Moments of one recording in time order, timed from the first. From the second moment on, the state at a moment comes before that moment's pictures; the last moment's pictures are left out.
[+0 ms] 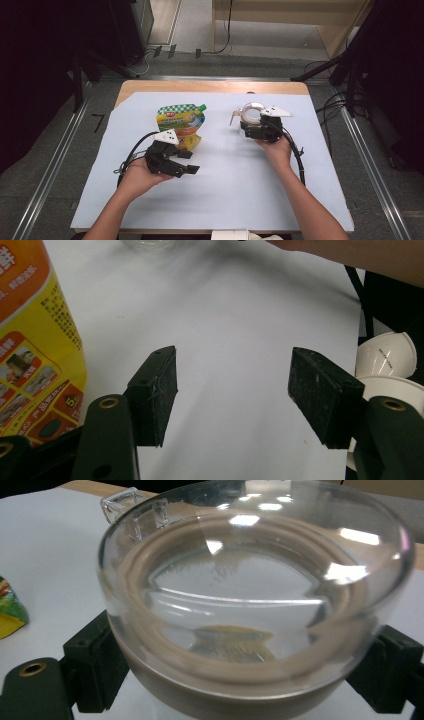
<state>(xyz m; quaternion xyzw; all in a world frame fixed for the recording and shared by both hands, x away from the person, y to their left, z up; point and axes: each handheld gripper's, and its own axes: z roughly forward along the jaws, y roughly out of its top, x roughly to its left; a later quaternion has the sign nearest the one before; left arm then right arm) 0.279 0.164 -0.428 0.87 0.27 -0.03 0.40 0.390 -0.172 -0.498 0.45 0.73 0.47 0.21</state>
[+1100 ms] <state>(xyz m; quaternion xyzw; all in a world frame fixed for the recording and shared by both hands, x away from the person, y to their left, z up) 0.278 0.163 -0.431 0.87 0.28 -0.02 0.40 0.286 -0.126 -0.478 0.34 0.79 0.50 0.13</state>
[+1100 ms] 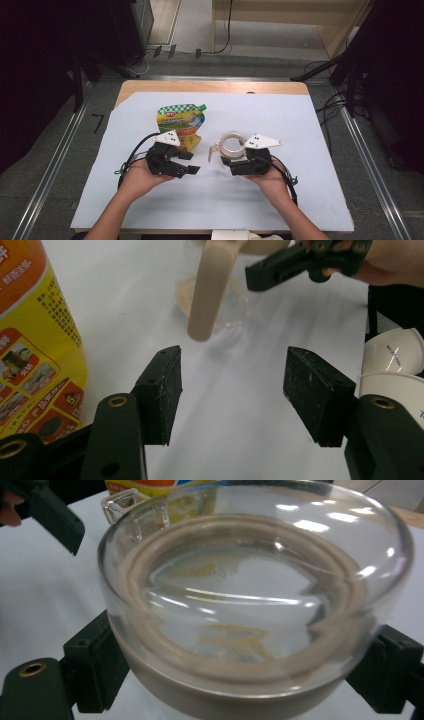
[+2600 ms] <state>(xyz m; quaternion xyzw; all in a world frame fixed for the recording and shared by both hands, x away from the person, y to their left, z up) 0.299 0.131 -0.443 0.87 0.29 0.00 0.39 0.240 -0.171 -0.460 0.32 0.83 0.46 0.06</state>
